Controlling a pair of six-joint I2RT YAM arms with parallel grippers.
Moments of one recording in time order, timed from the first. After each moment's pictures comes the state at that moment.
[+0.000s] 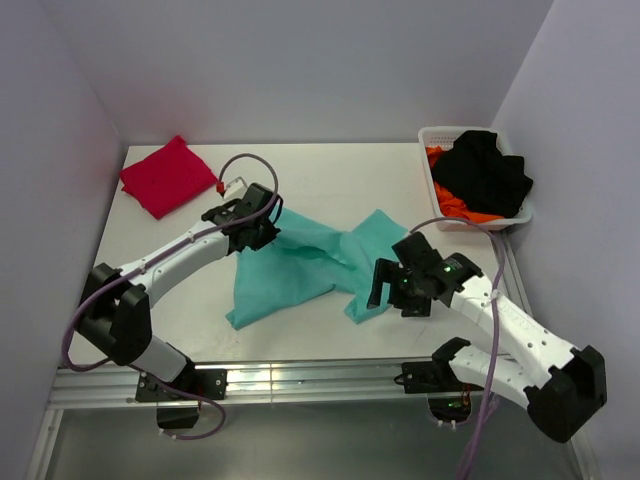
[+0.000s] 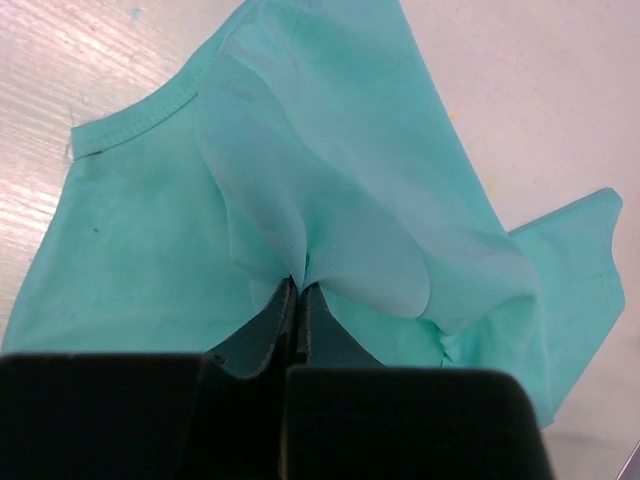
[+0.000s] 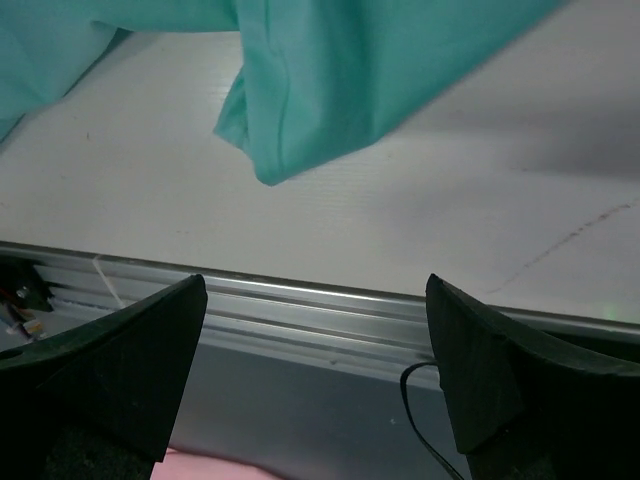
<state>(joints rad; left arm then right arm) -0.62 1.53 1.16 -0.58 -0.35 -1.09 0.52 0.94 0.75 -0.98 -0.10 0.75</state>
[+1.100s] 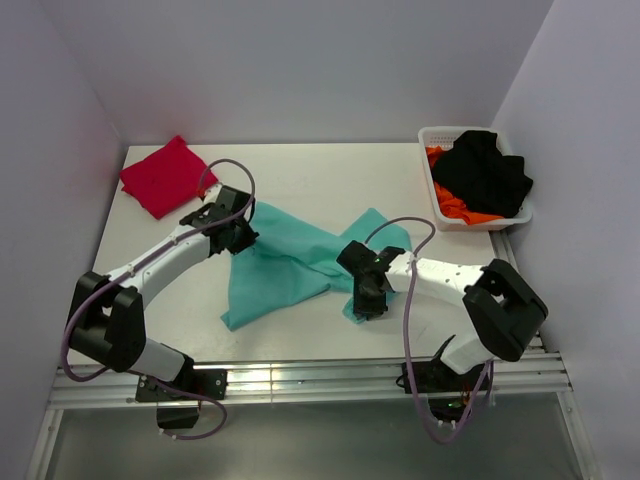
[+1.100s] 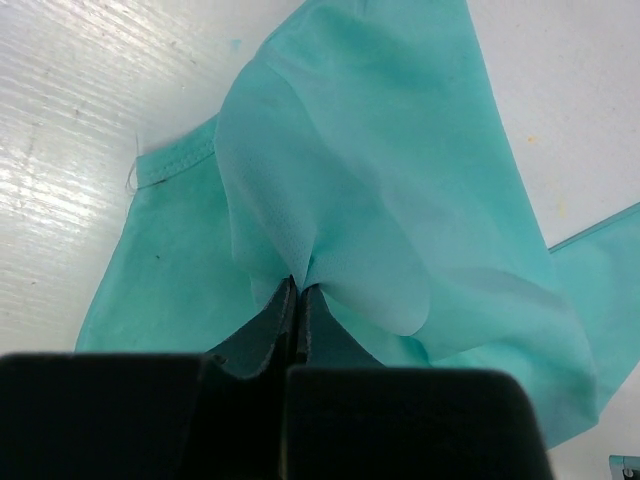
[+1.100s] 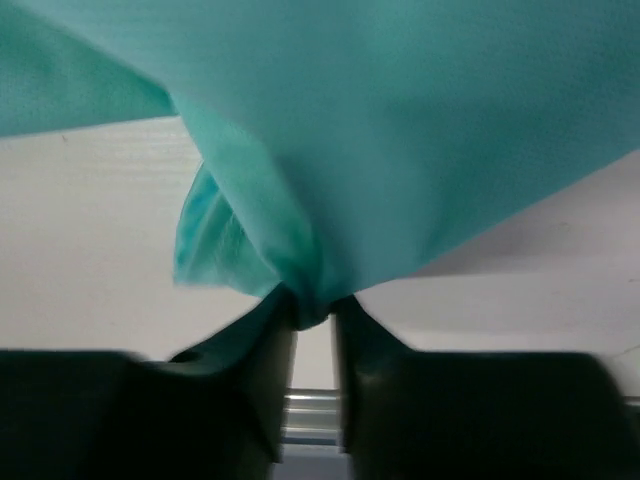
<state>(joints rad) -0.46 1.47 1.02 -0.51 -0.22 -0.96 0.78 1.48 0.79 -0.73 0.05 0.88</state>
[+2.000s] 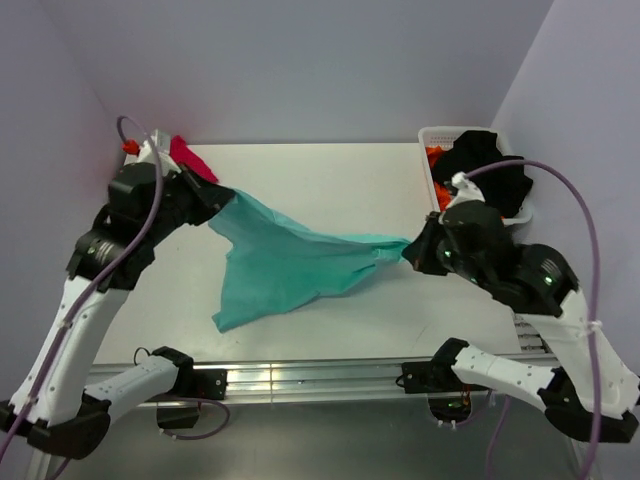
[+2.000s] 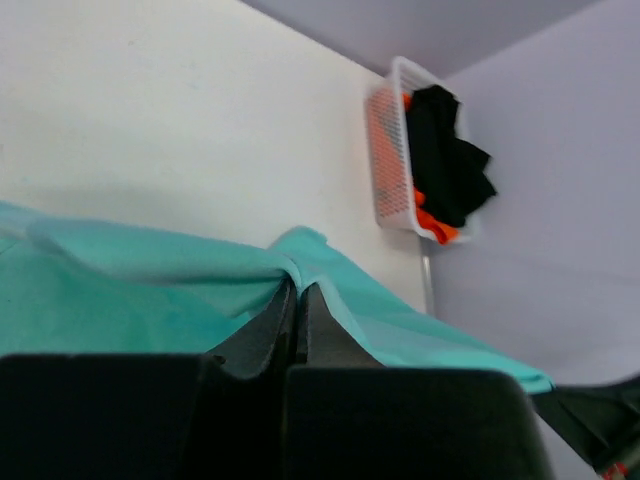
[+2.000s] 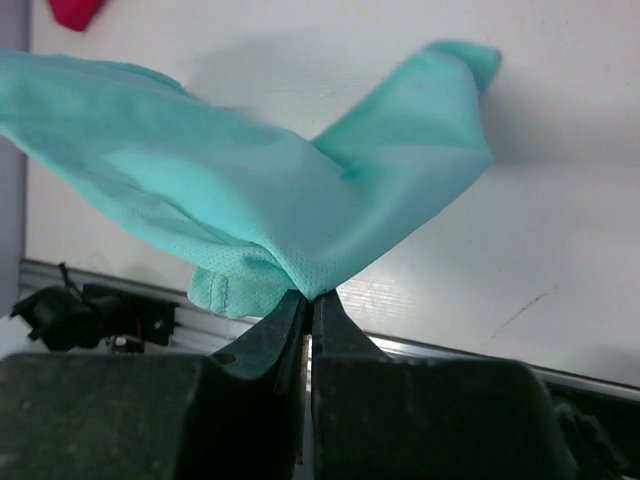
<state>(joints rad) -0.41 1.02 1.38 -0.70 0.00 -0.82 0.75 0.93 1.46 -1.24 0.28 0.75</state>
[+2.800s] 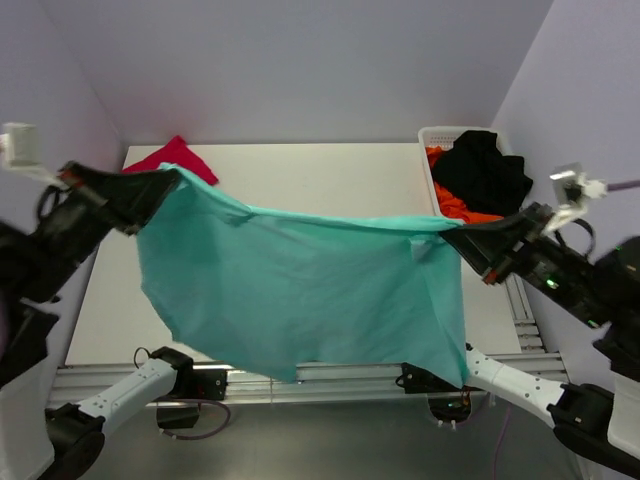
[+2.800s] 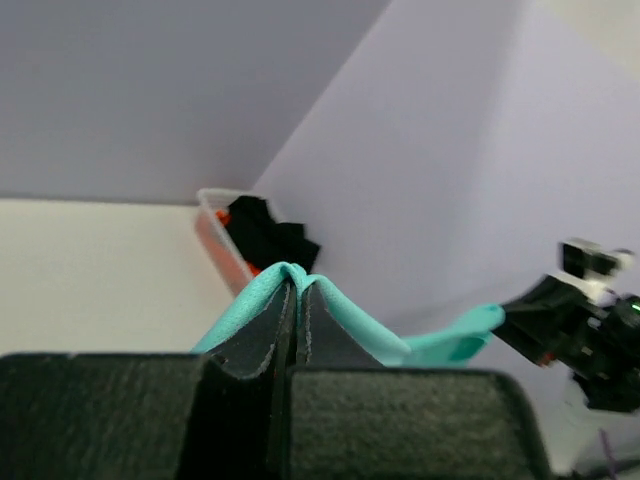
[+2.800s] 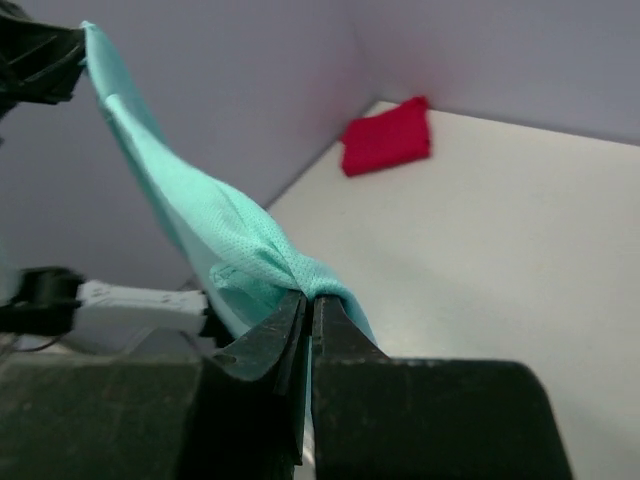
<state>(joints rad) -0.42 0.89 1.94 -0.80 0.20 -0.72 0.75 0.75 1.81 -1.01 -0.07 0.42</state>
